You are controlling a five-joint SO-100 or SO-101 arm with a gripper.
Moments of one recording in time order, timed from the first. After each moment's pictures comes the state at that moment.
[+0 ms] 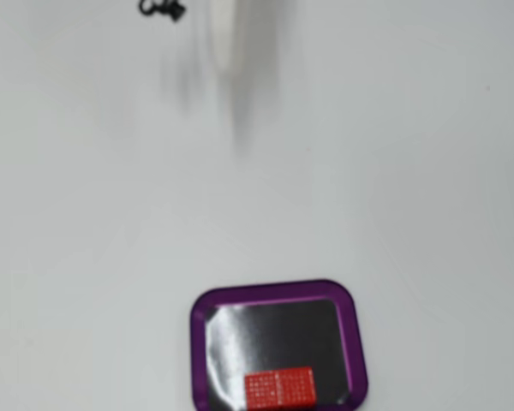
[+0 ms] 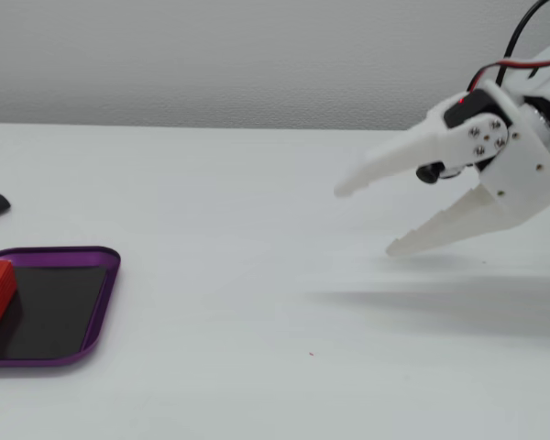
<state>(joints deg) 9.2 191.9 170.2 54.7 -6.0</state>
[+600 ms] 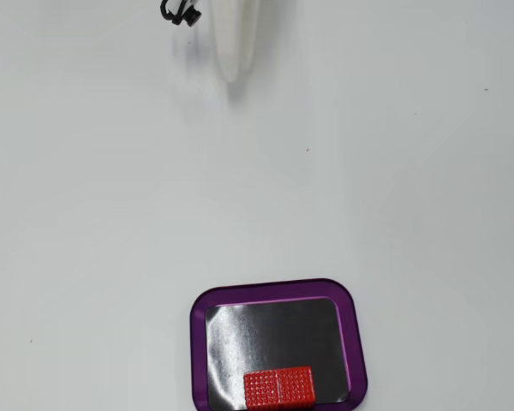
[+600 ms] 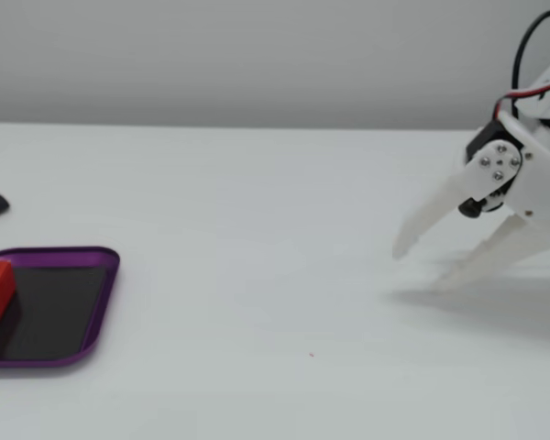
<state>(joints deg) 8.9 191.4 173.5 67.9 4.9</state>
